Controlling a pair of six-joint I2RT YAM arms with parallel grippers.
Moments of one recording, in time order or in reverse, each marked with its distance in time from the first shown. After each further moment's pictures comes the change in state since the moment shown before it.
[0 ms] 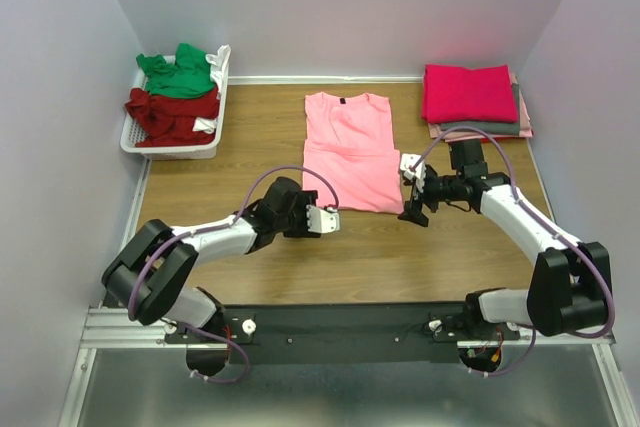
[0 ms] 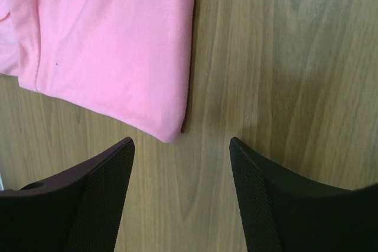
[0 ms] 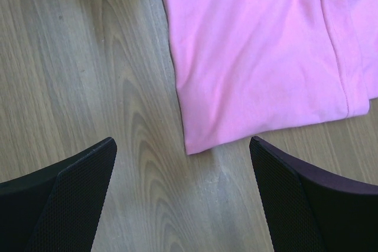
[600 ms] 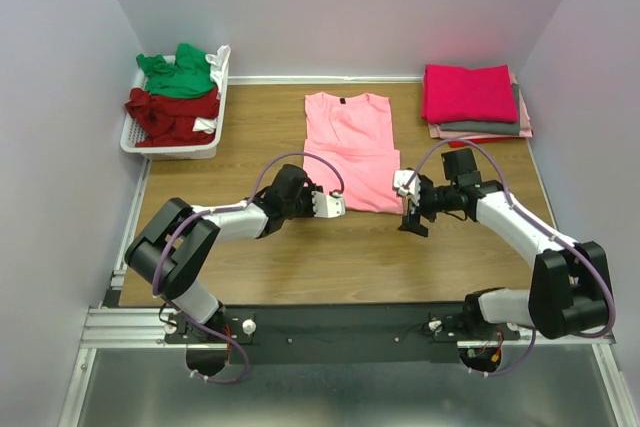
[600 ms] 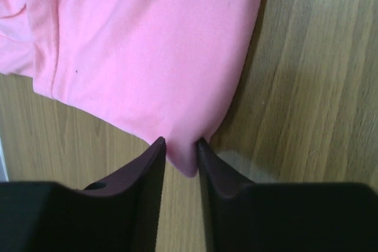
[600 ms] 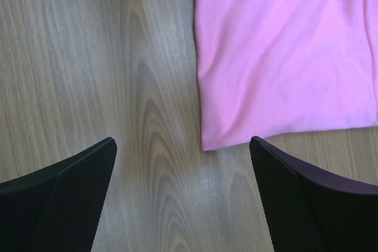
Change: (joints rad) left arm 0.042 0.175 0.117 0.070 -0.021 0.007; right arm 0.037 -0.006 -0.067 0.008 0.037 -0.093
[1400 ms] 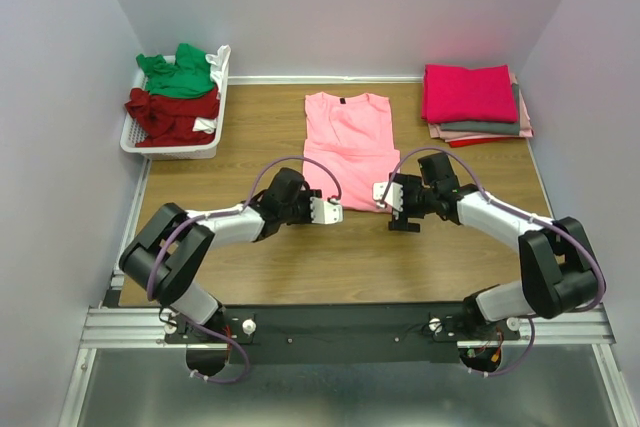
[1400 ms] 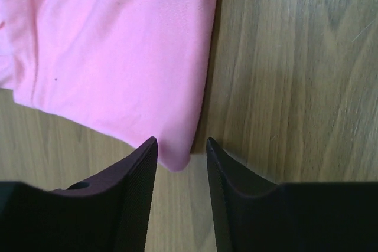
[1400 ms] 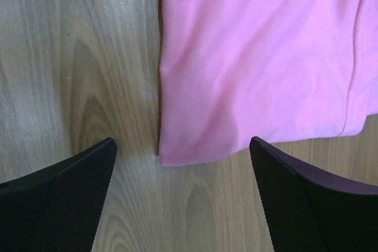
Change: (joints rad) left arm 0.000 -0.060 -0.048 -0.027 0.076 0.008; right arm 0.140 0.114 -0.044 0.217 0.285 -0.108
